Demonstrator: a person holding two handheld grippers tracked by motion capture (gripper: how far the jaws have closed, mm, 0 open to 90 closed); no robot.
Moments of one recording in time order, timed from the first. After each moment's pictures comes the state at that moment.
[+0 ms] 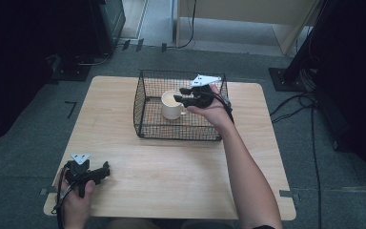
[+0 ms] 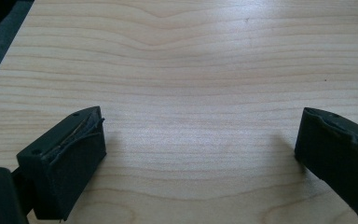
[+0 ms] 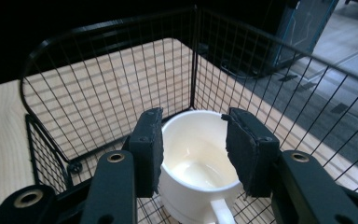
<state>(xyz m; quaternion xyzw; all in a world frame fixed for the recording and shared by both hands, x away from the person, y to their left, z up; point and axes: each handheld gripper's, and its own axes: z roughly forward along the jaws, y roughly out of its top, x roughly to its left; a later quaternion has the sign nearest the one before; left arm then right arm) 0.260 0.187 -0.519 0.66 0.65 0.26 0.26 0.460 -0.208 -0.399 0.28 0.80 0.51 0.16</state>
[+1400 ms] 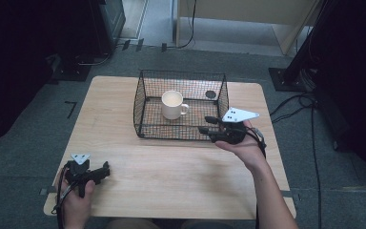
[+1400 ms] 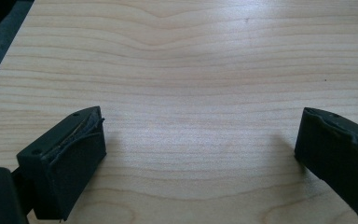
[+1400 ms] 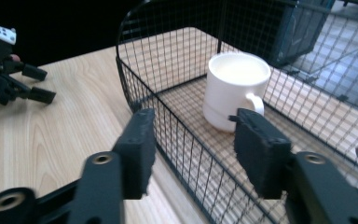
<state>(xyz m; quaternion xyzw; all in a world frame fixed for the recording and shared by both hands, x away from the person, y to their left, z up) 0.260 0.187 -0.519 0.66 0.65 0.26 0.26 0.333 -0.285 -0.406 0.28 0.79 0.52 0.16</state>
